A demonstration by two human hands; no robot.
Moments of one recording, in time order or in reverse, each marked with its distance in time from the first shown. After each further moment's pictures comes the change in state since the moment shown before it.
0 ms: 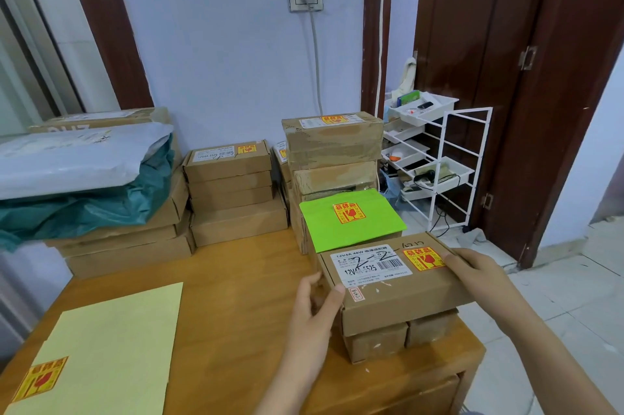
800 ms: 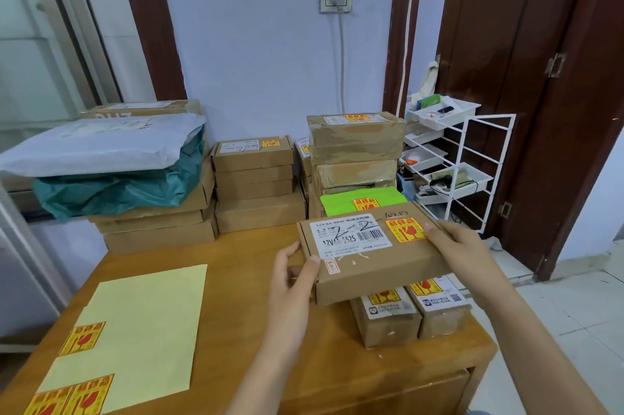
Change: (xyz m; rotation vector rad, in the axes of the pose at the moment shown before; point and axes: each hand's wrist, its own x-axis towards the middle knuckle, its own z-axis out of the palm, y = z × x) left_hand -0.021 0.038 -0.038 -0.098 0.185 0.119; right_hand -0.015 -0.053 0.026 0.093 -0.068 -0.159
